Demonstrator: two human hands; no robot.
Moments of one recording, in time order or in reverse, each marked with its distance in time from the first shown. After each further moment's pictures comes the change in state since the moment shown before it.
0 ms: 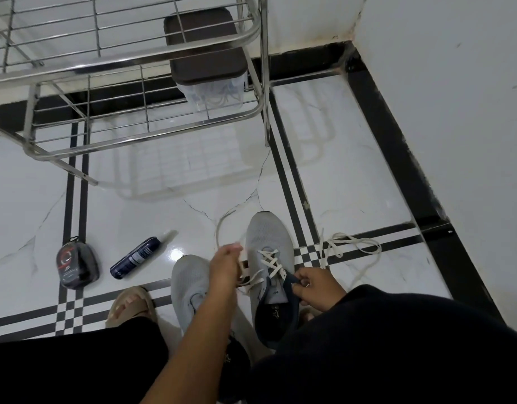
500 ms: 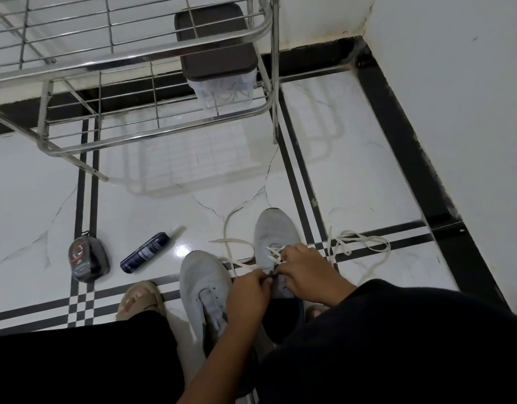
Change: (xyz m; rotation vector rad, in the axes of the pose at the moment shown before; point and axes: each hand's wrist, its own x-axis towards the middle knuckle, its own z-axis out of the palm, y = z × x) left_hand -0.023 -0.046 0.003 0.870 -0.059 0.364; right_hand 0.012 -0.039 0.000 -0.798 0.070 -0.515
